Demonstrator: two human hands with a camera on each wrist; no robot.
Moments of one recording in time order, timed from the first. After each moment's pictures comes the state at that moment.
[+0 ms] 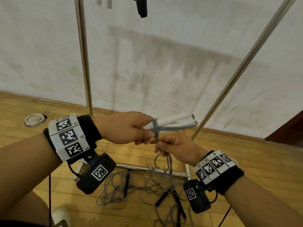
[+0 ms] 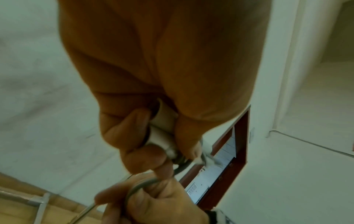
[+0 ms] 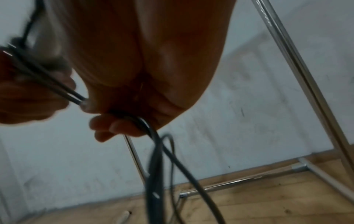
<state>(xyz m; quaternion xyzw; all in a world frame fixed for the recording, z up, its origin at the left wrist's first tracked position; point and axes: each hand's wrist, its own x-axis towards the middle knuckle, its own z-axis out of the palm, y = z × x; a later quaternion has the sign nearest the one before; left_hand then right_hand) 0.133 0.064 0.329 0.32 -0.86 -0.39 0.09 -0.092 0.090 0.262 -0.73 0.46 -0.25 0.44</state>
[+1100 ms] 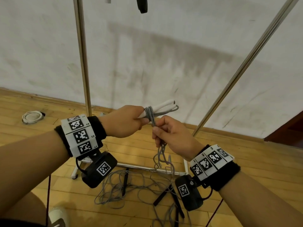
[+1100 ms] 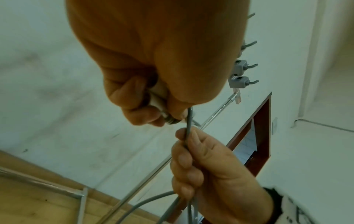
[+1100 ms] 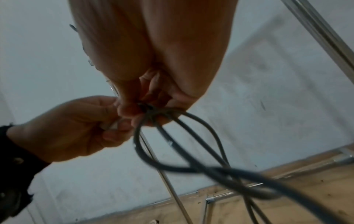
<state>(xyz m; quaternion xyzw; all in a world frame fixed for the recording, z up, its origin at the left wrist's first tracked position) 0.126 0.037 0.299 0.47 -0.83 -0.25 0.16 -0.071 0.079 0.274 -0.65 0.48 -0.35 0.47</state>
